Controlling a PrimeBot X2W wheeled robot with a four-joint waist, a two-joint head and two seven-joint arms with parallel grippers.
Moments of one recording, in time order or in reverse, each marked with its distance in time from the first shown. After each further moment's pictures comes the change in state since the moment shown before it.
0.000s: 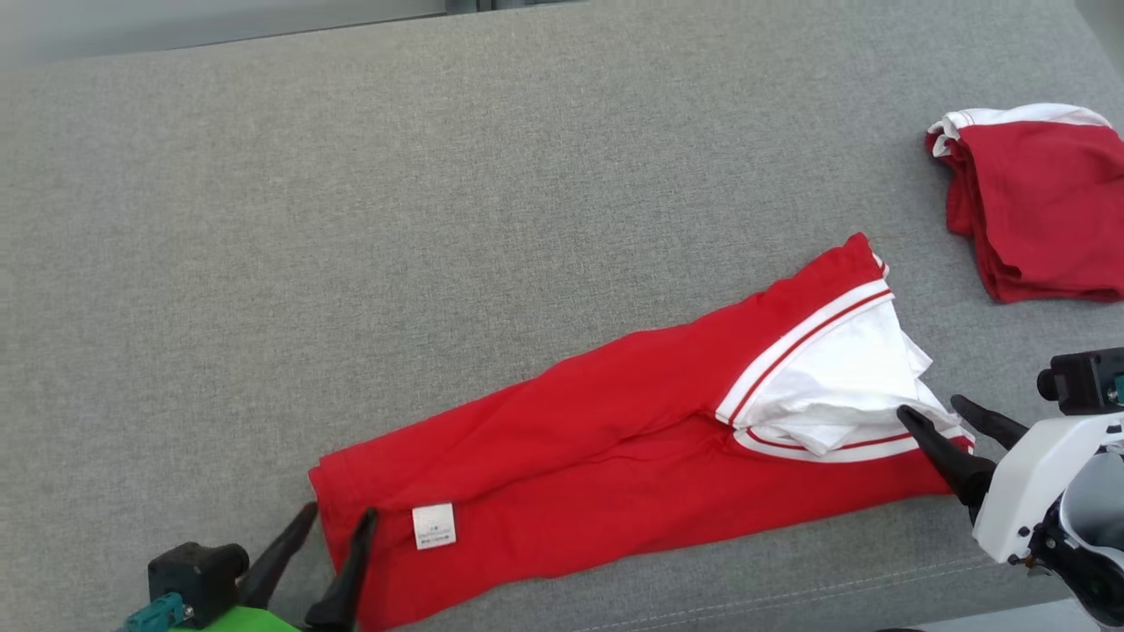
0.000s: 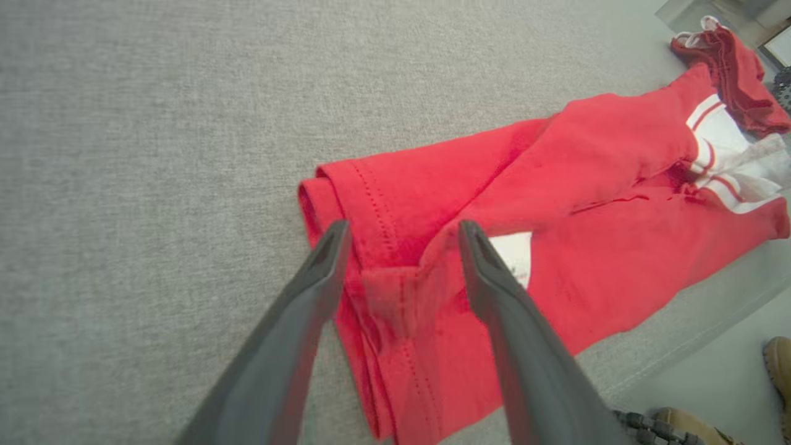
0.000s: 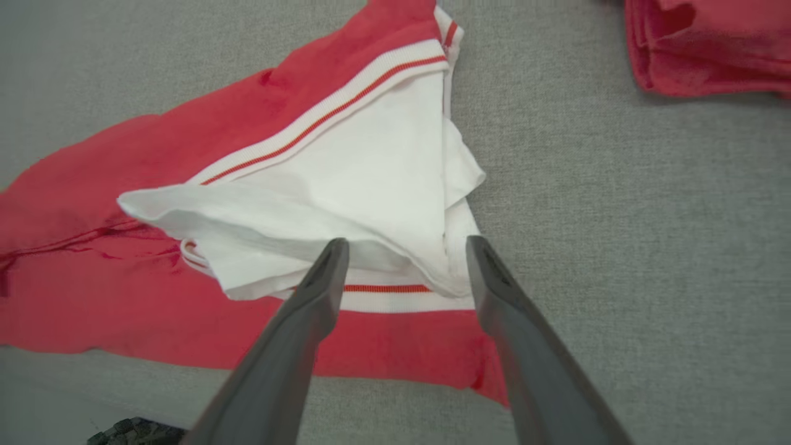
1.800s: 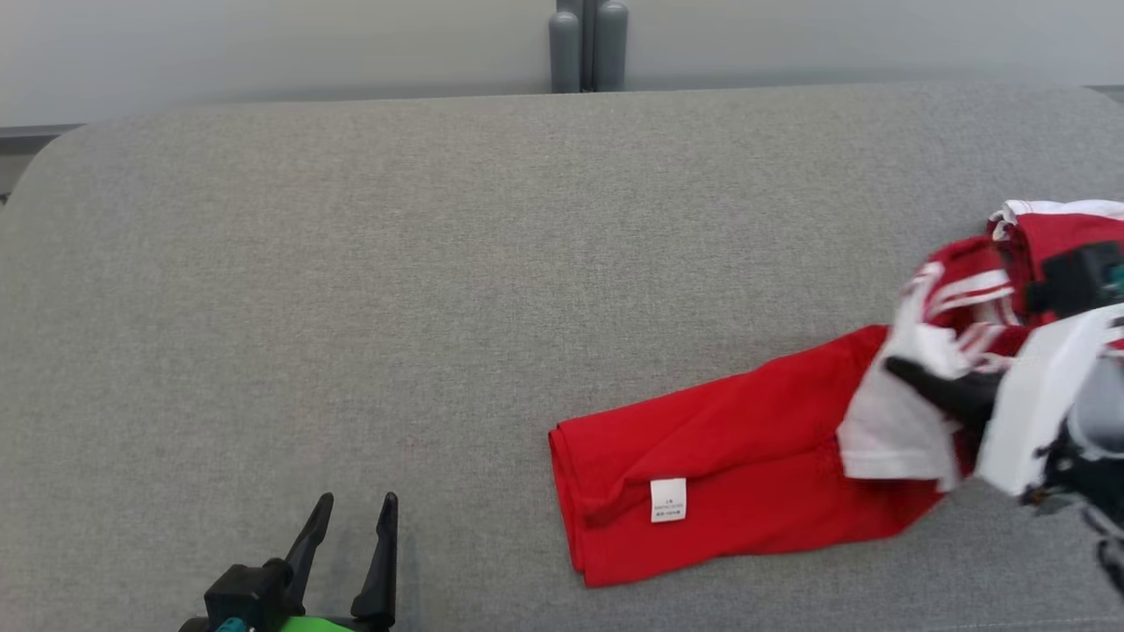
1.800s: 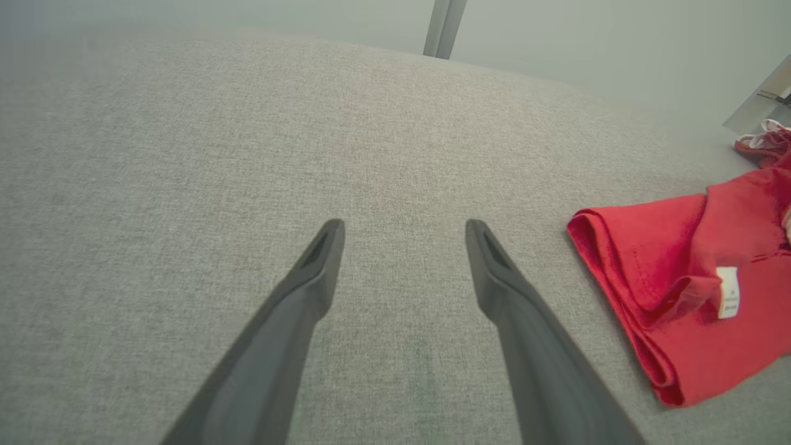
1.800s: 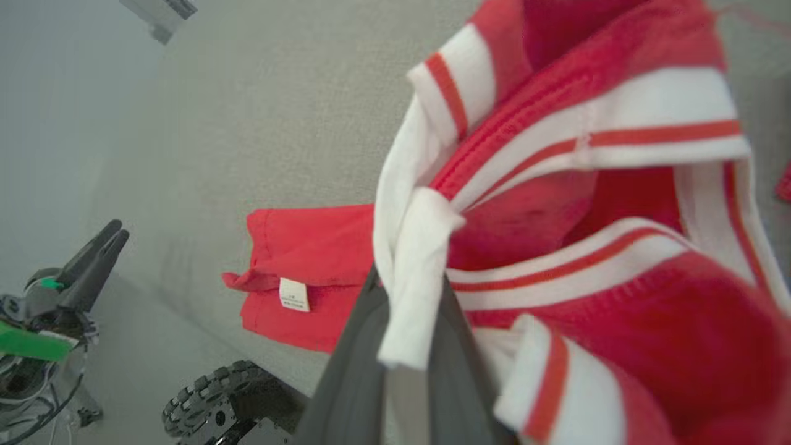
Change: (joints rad) left arm -0.008 -0.340 0.218 0.310 0.378 -0.112 -0.210; right arm -0.154 -0.054 -0.073 -0.108 0.215 0.000 0.412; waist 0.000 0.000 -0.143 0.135
